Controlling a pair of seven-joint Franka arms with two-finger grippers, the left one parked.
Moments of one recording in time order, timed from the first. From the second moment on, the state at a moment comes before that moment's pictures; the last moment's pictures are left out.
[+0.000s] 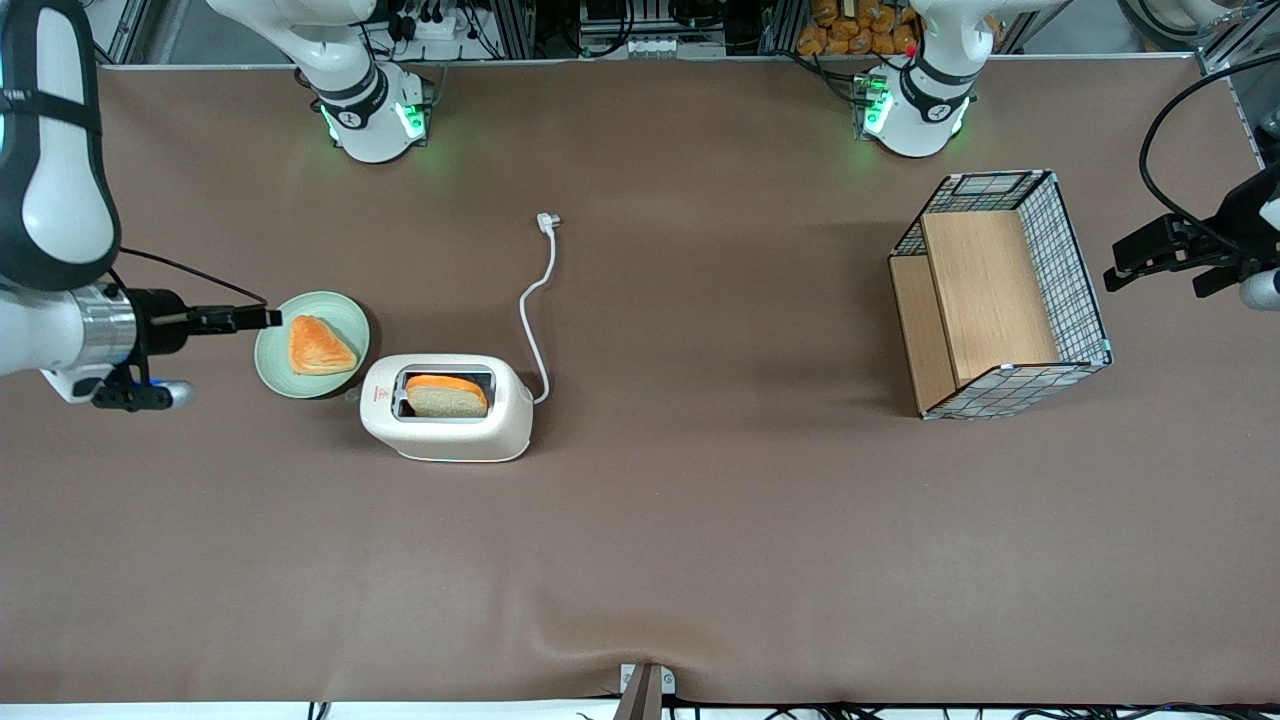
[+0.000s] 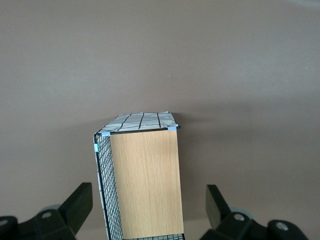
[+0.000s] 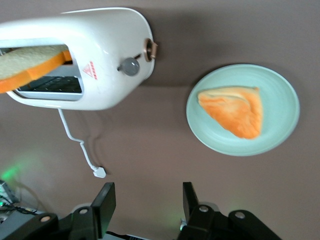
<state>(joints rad) -0.06 0.31 -0.04 -1.62 0.30 1.48 -0.12</state>
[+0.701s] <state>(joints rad) -0.03 0.43 -0.04 -1.62 0.49 1.61 -0.24</state>
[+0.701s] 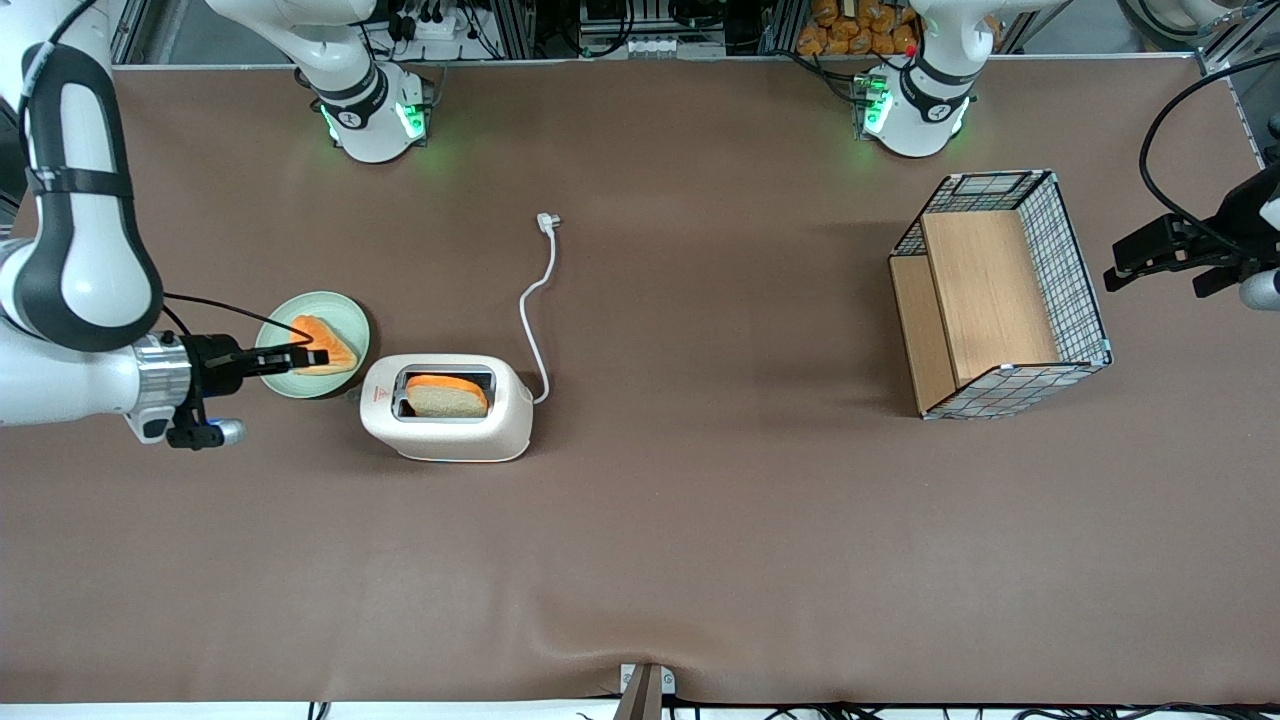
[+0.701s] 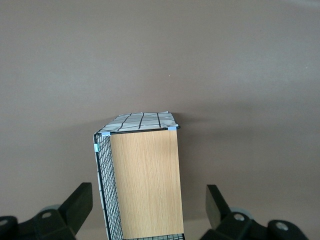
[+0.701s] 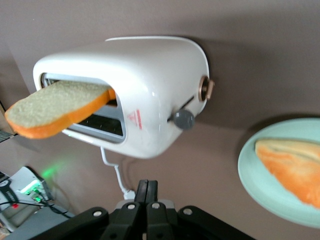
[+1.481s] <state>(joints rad) -0.04 0.50 -0.04 -1.62 0.60 1.68 -0.38</state>
